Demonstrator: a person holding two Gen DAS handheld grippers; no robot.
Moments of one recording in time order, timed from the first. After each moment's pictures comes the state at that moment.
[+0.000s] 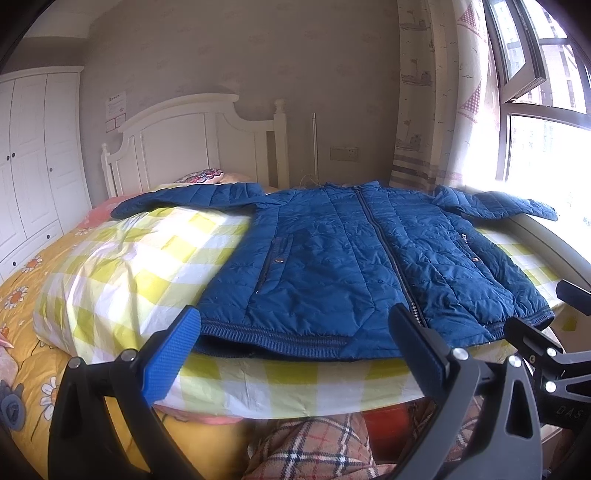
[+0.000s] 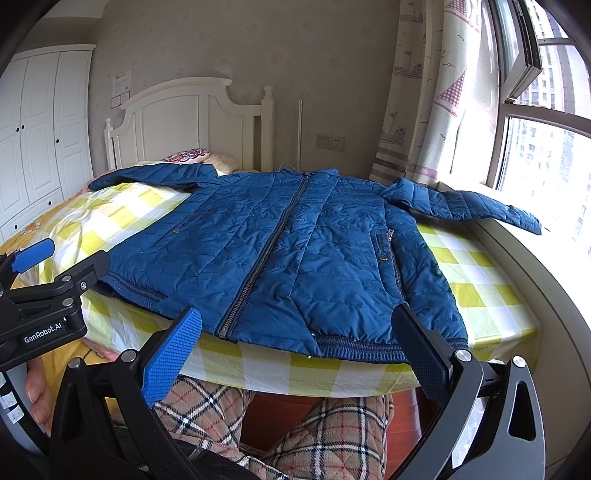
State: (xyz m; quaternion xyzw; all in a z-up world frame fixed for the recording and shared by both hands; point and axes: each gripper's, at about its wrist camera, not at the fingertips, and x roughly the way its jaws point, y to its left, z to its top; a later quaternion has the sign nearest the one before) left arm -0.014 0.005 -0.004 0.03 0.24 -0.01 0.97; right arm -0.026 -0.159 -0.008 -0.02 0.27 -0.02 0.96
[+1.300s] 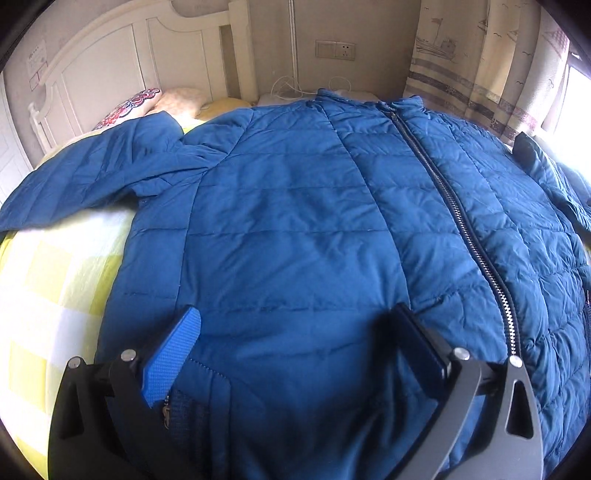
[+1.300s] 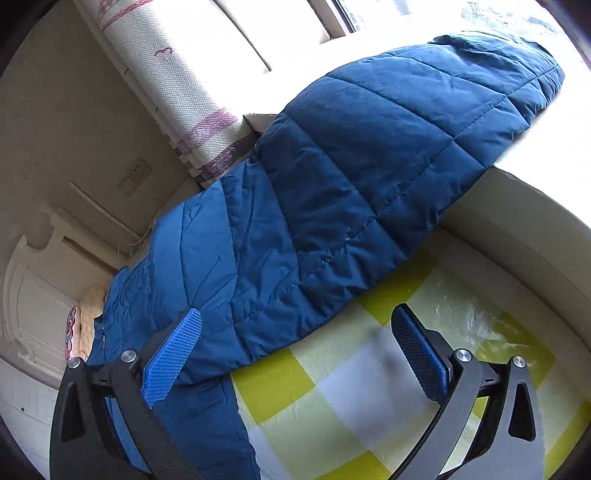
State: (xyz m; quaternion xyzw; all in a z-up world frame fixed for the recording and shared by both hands) left arm 0.382 -0.028 -0.083 0.04 0.44 -0.06 0.90; right arm 0.315 -0.544 -0.066 0.40 0.32 -0.24 0.83
